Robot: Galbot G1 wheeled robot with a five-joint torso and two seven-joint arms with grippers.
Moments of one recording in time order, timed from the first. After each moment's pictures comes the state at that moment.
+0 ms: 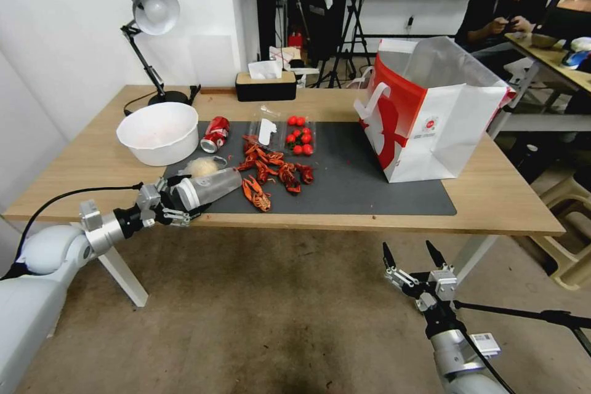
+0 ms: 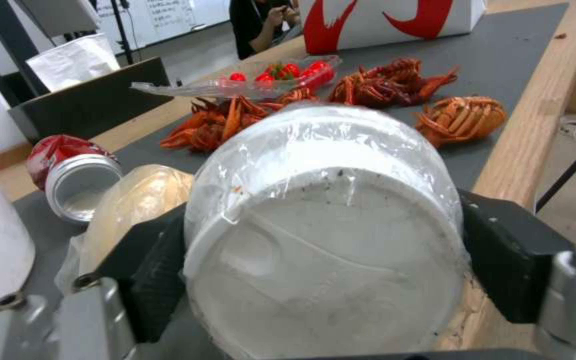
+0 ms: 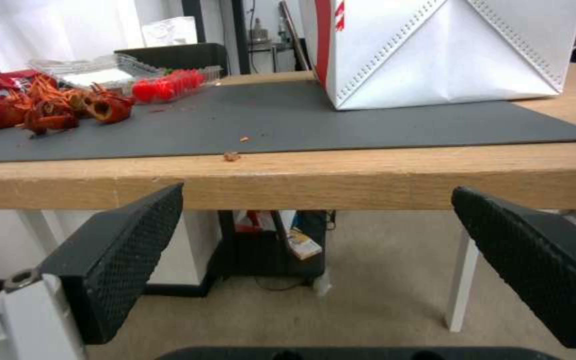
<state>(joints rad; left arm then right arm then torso) 1.07 -0.80 -0.51 -1.49 -0.55 -0.11 0.91 -1.70 1.07 0.37 1.96 0.39 0.38 0.19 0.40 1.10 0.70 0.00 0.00</state>
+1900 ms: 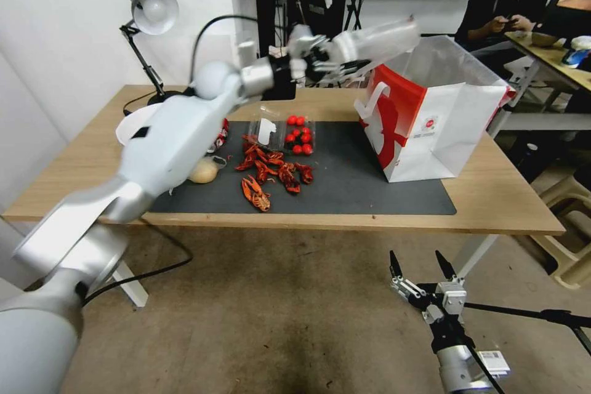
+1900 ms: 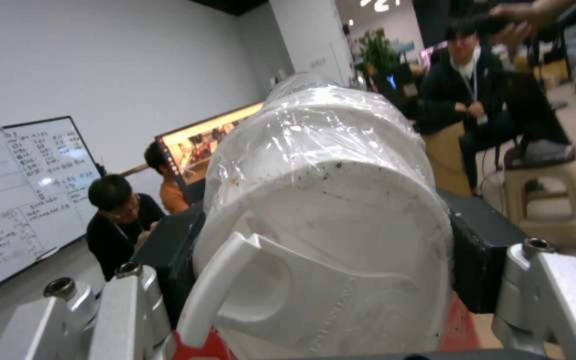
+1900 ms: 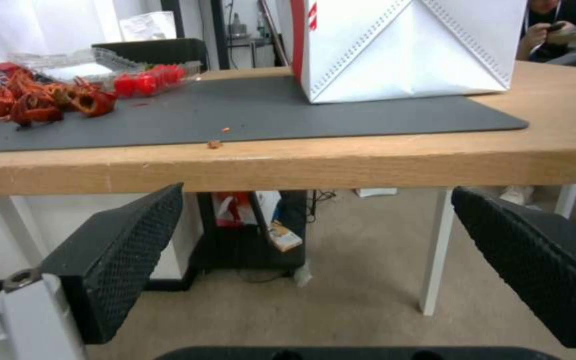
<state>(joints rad) -0.01 -1.20 0.25 -1.15 -0.82 -0.02 0.87 -1.79 1.14 0.43 2.01 0.33 0.37 0.20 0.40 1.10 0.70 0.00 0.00</state>
